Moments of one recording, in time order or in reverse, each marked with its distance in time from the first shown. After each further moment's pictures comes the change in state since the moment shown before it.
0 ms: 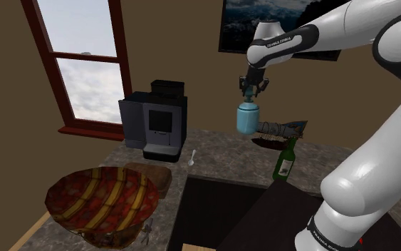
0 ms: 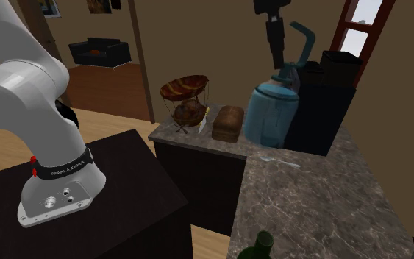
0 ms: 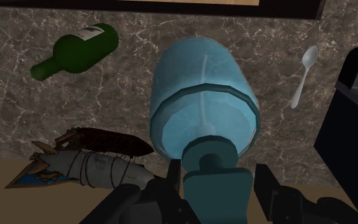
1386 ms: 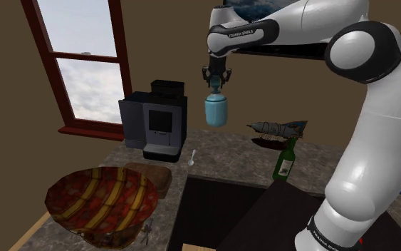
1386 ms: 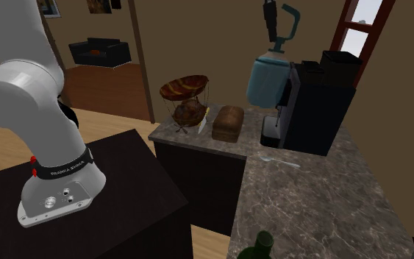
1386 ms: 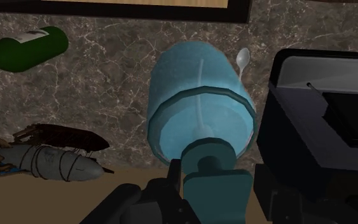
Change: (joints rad) arm 0.144 0.284 0.152 0.445 -0.064 -0.216 0.279
